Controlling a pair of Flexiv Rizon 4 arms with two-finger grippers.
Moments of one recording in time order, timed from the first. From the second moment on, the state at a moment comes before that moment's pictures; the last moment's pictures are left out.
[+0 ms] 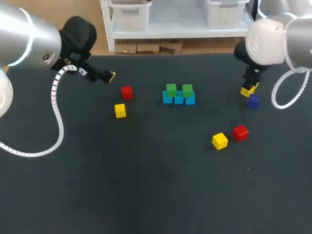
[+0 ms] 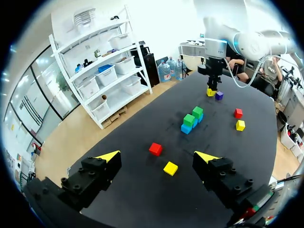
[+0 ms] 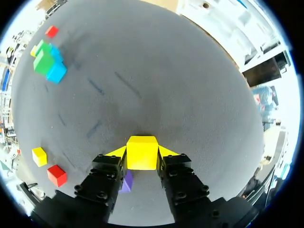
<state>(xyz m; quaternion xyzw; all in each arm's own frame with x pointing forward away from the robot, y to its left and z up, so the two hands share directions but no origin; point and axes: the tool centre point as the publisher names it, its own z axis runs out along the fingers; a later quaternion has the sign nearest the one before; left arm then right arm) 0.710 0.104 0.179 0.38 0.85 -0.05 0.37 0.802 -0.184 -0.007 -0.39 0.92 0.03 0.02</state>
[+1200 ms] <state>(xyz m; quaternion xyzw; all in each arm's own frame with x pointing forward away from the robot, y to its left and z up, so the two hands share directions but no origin) 0.710 0.104 0.179 0.38 0.85 -0.05 0.37 0.773 -0.048 0.114 -0.65 0.75 0.02 0.08</state>
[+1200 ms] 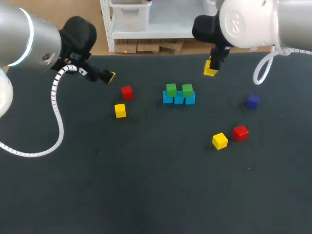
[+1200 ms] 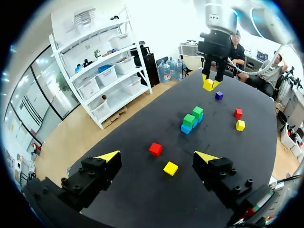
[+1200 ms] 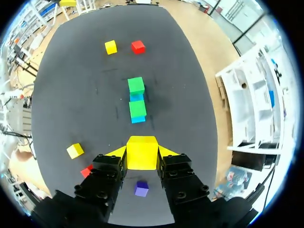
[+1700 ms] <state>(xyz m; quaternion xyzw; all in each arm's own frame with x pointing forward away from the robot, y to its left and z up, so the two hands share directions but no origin) 0.710 0.104 0.179 0.38 0.85 -0.05 0.37 0.775 0.004 0.112 -0.72 0.69 0.01 0.05</state>
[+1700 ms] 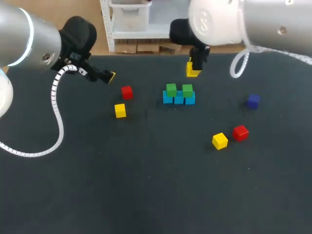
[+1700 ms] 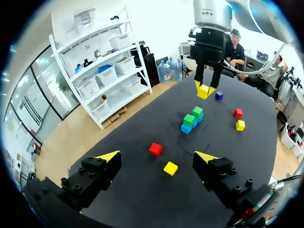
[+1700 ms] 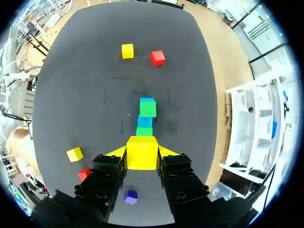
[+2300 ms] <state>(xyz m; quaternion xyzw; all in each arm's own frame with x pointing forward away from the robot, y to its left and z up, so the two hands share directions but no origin) 0.710 0.104 0.179 0.38 0.85 -0.05 0.37 0.784 0.026 0.078 -0.73 0.68 0.04 0.02</state>
